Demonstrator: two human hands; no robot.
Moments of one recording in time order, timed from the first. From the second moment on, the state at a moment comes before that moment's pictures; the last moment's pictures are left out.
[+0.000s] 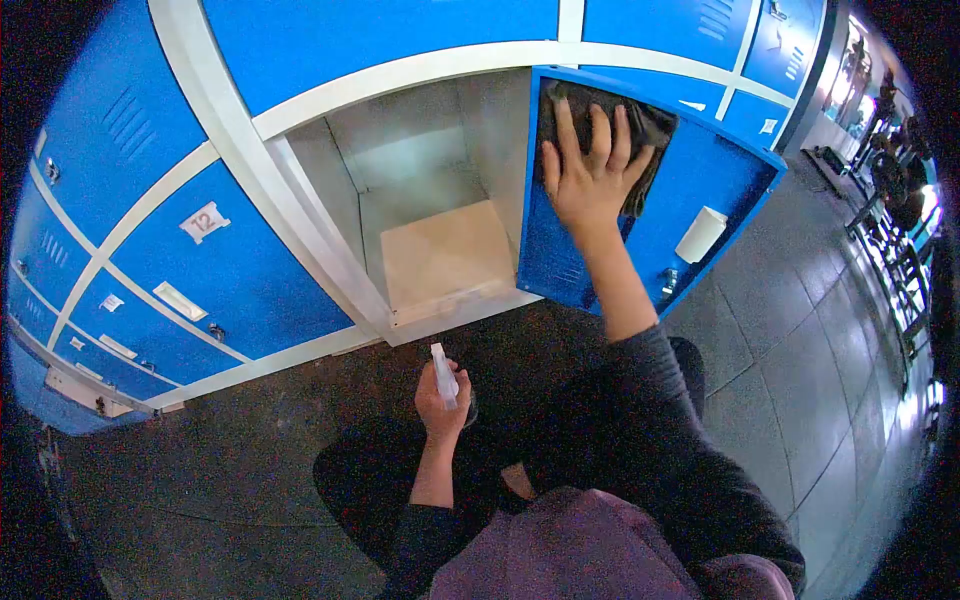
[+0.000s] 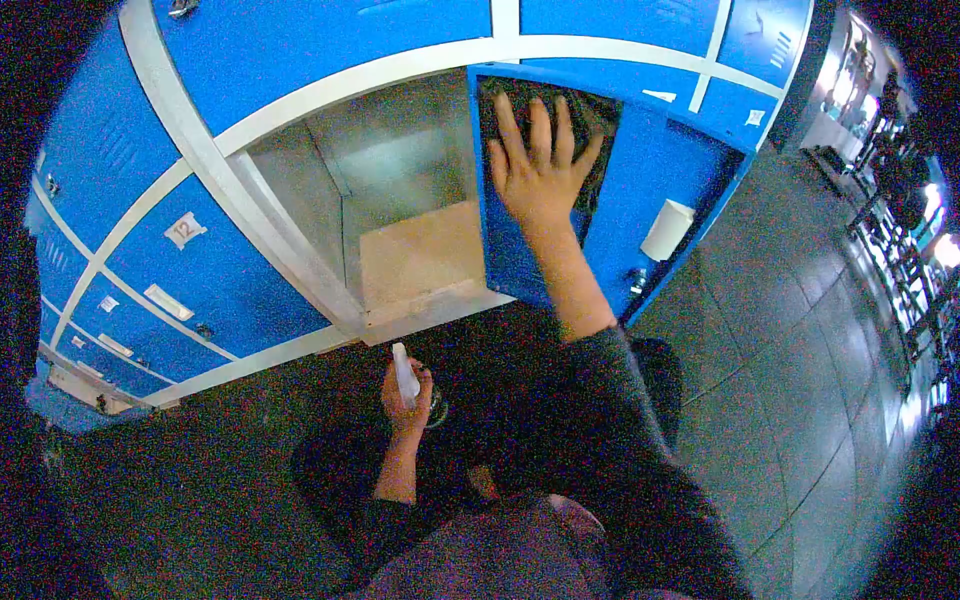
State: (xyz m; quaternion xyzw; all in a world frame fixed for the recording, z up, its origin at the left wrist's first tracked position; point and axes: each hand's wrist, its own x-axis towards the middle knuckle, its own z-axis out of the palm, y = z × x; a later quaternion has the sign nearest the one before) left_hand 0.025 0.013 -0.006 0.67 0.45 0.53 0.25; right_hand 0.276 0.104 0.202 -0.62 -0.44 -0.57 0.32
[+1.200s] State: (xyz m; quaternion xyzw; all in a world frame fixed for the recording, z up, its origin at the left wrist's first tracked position) left_hand 0.022 0.008 0.007 0.68 0.44 0.52 0.25; right_hand 0.283 0.054 0.021 -0.71 -0.58 -0.37 0.12
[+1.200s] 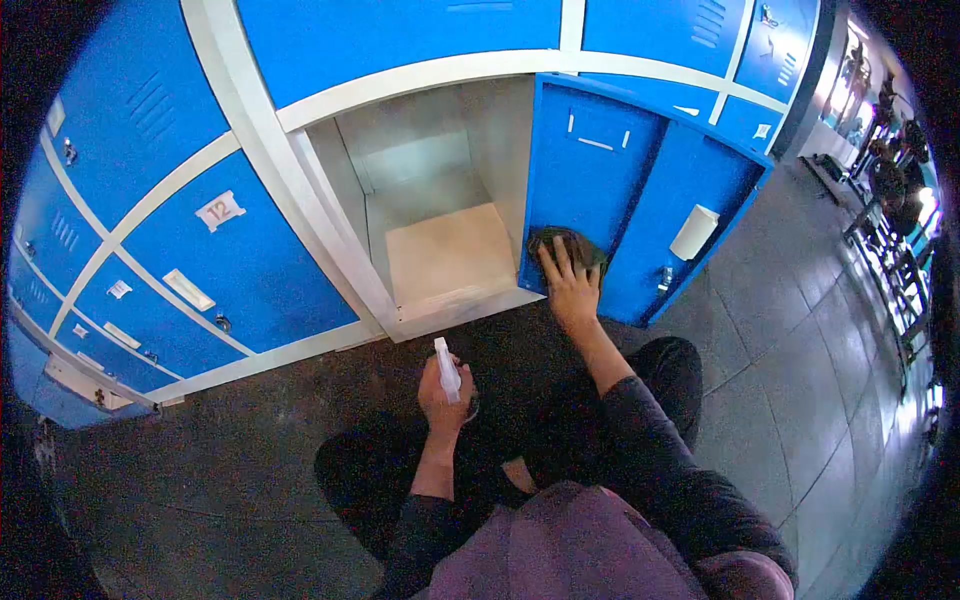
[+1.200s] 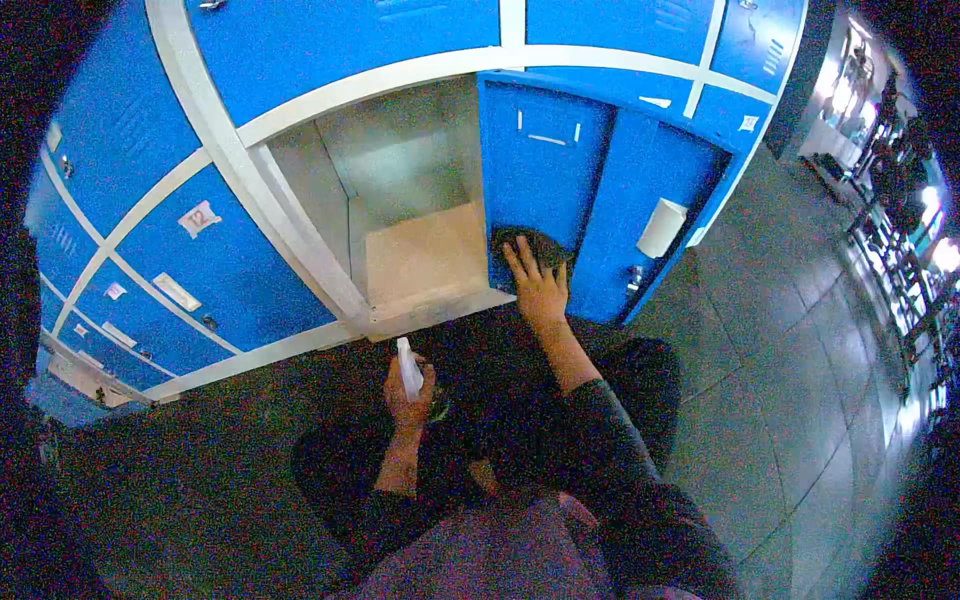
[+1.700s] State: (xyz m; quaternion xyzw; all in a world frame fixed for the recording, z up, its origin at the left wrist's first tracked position) left_hand 0.025 0.015 -0.027 0.65 0.46 0.52 0.31; right_hand 0.273 0.093 0.197 -0.63 -0.51 -0.52 0.28
